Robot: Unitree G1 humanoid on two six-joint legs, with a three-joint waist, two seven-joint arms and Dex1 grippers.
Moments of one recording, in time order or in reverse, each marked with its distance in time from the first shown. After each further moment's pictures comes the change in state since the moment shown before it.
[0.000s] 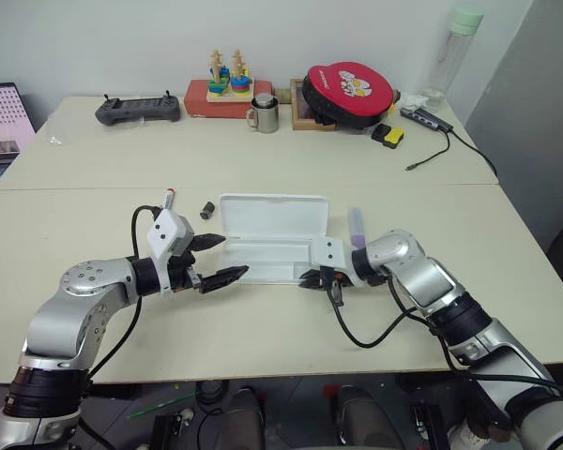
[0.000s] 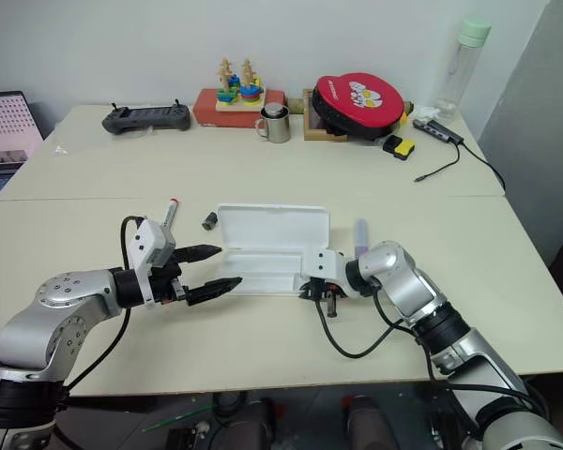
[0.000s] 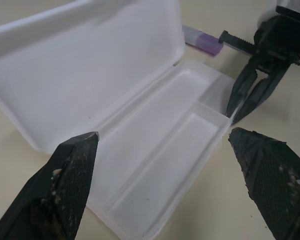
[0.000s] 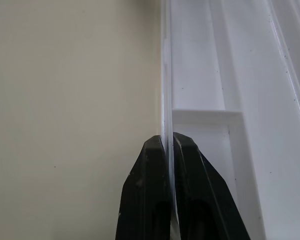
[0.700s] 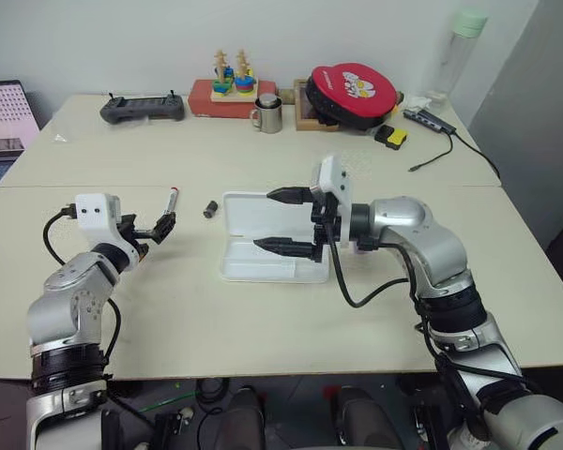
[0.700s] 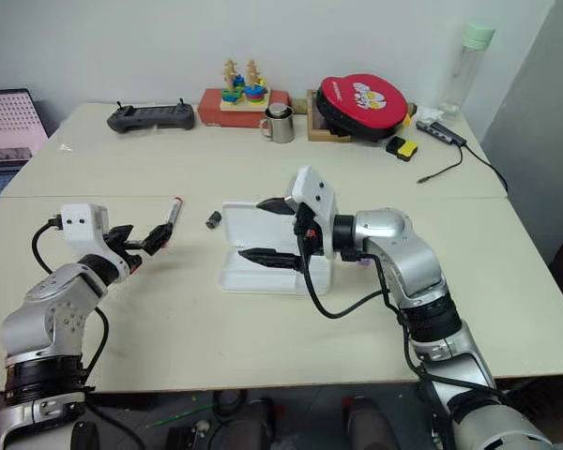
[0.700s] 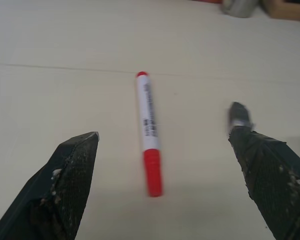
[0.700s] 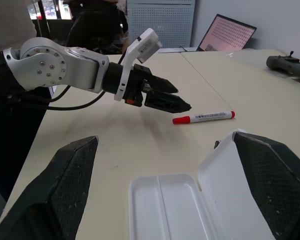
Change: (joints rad) left arm -0.189 -0.156 0.186 0.407 0.146 -0.023 0.541; right arm -0.066 0.143 -0.268 -0.271 0.314 0.228 -0.159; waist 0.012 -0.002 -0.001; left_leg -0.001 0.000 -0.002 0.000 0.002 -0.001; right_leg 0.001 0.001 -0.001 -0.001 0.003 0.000
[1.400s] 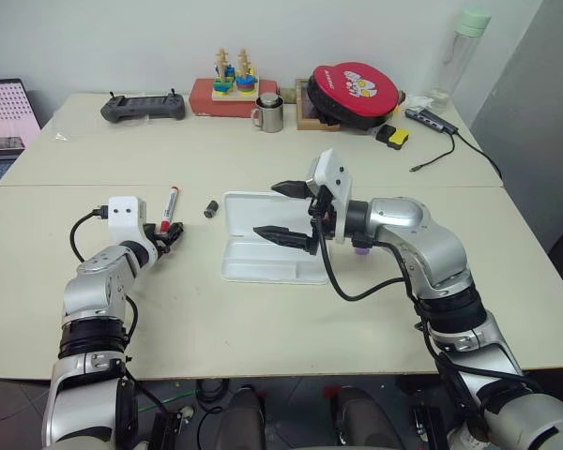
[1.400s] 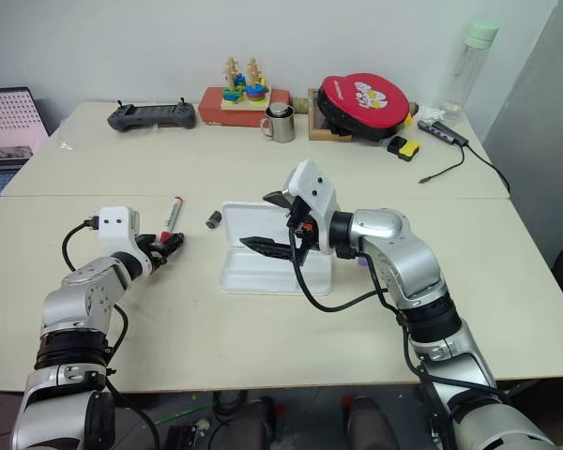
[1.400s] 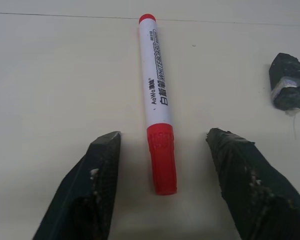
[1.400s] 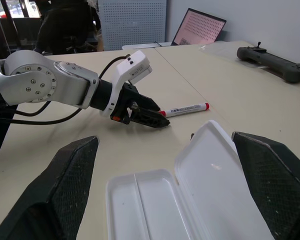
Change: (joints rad) left arm -0.118 -0.012 -0.081 0.233 0.091 -0.050 -0.021; right arm -0.005 0.003 0.007 0.000 0.011 0.018 -0.115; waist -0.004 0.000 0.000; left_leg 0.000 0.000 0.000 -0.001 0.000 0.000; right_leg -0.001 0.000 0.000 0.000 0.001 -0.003
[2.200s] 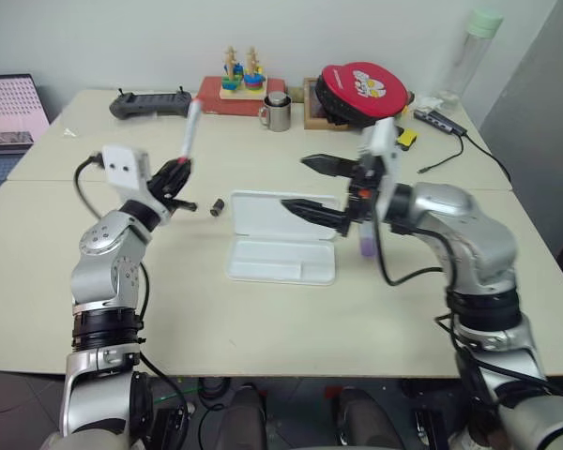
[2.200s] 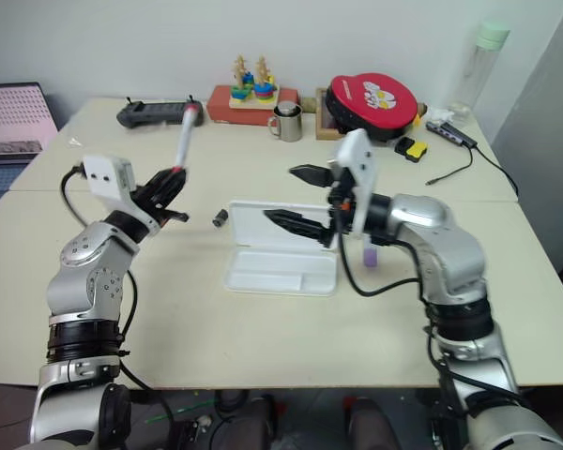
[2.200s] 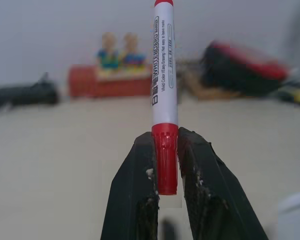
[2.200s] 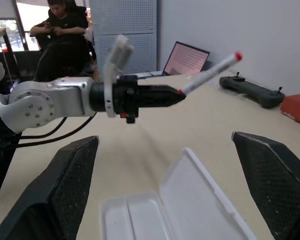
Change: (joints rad) left arm -0.037 -0.065 -0.048 -0.384 -0.160 -0.236 -0.251; right arm 0.049 -0.154 -0.212 -0.142 0.209 0.078 0.005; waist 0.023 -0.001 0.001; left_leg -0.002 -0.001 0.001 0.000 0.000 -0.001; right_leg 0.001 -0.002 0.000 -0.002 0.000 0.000
